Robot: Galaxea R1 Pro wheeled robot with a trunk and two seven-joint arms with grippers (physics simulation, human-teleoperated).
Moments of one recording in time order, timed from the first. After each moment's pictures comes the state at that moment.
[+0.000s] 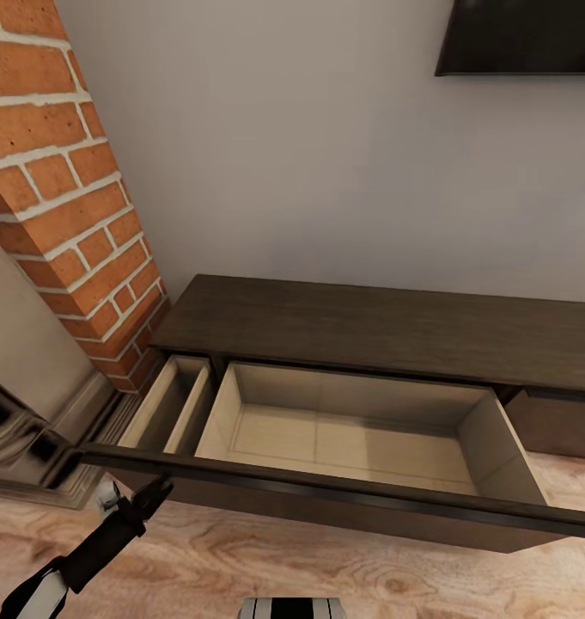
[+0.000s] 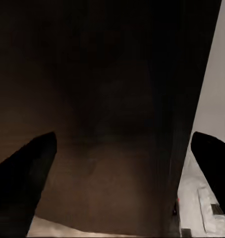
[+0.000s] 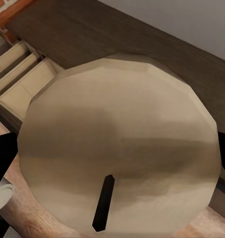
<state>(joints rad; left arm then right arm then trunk) -0.28 0.25 0.17 -0.74 0.93 0.51 -1.04 -0.68 -1.69 -0.25 -1.41 -0.79 1.03 1.40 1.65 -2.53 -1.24</state>
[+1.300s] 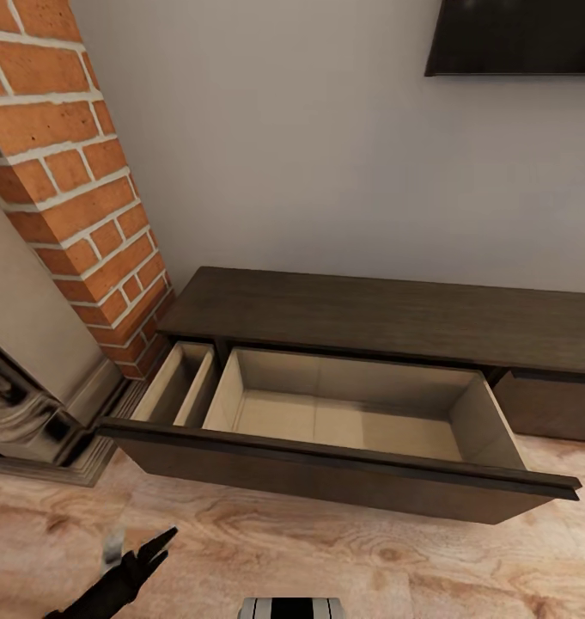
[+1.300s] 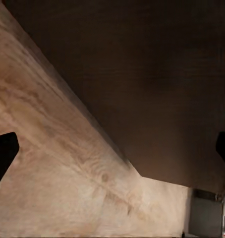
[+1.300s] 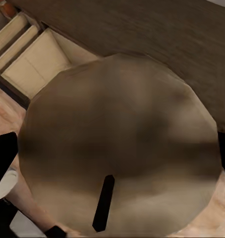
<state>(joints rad) -0.26 0.25 0.16 -0.51 0.74 0.39 -1.03 -0.68 -1.69 -0.15 -1.42 -0.80 1.04 1.37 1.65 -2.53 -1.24</state>
